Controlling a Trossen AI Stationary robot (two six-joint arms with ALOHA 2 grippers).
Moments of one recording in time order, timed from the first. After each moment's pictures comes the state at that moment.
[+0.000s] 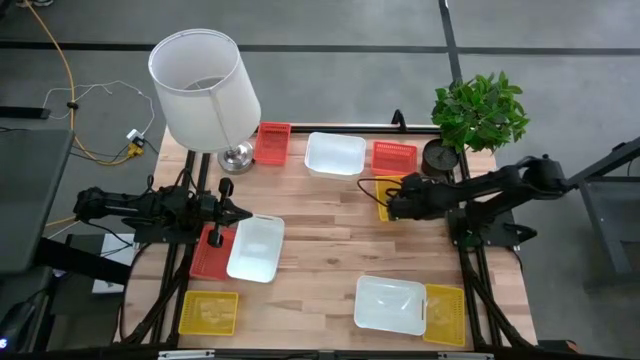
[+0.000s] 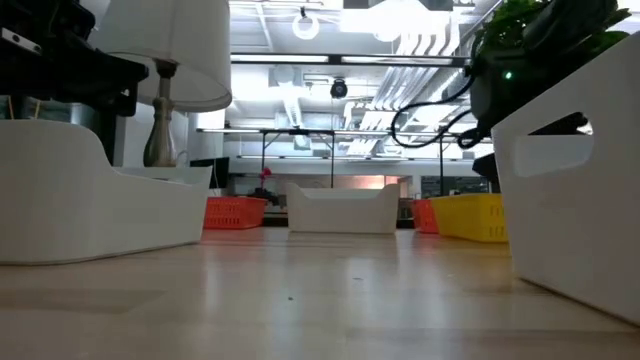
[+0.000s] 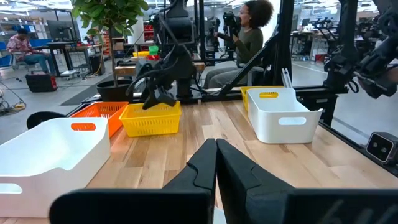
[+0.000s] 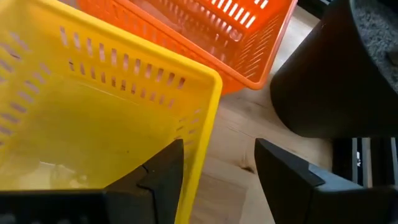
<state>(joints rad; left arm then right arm) 0.03 0.04 0.01 0.01 -0.01 0.04 -0.01 1.38 0.61 -0.81 0.73 1.13</state>
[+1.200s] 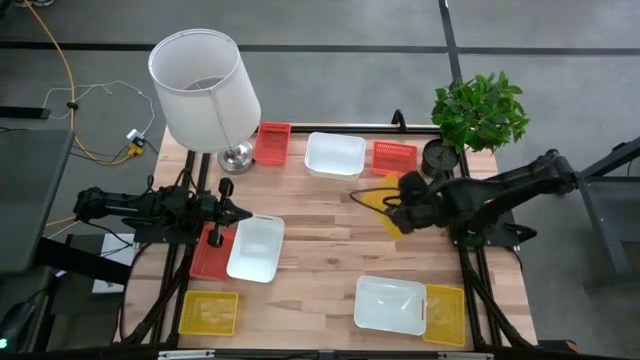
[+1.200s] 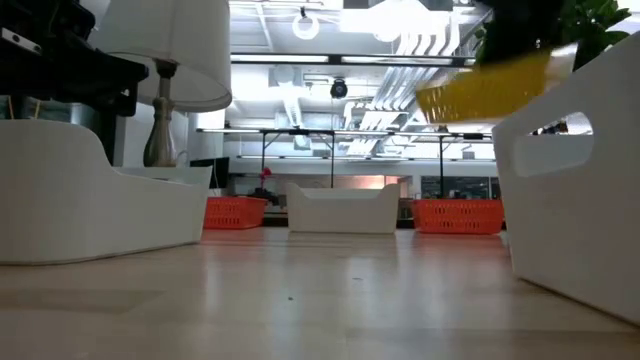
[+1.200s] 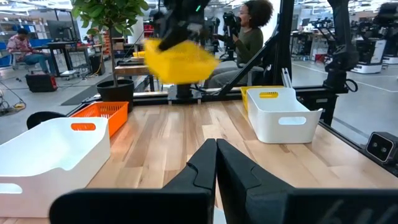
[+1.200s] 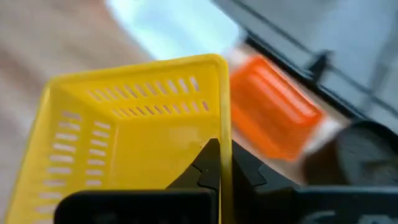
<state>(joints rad) 0.03 0.04 0.01 0.01 -0.01 0.04 0.33 1.24 1.14 -1.19 0.74 1.00</state>
